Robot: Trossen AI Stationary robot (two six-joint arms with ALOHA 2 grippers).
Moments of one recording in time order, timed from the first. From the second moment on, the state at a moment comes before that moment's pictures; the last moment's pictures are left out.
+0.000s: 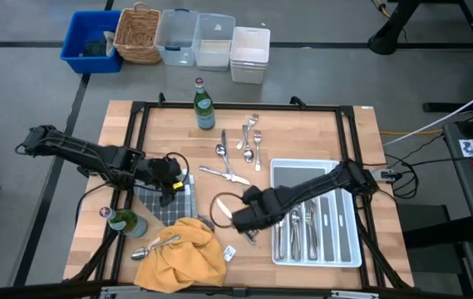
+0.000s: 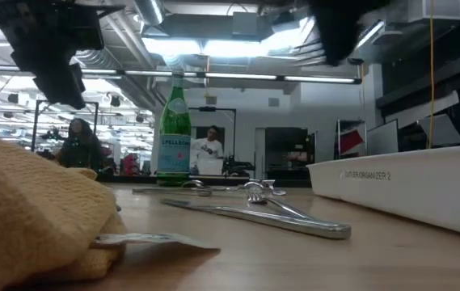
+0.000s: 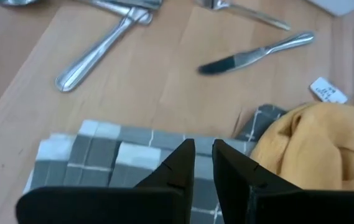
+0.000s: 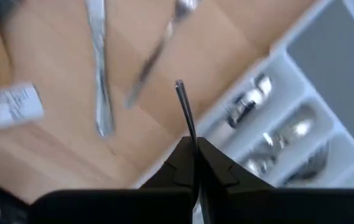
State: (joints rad) left arm -0.19 0.87 0.58 -0.57 -0.09 -0.54; right arm 0.39 2.15 2.12 -1.55 0.09 1.20
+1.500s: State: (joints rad) left arm -0.18 0.97 0.58 -0.19 -0.27 -0.65; right arm 0.54 1.61 0.97 -1.10 0.06 1.51
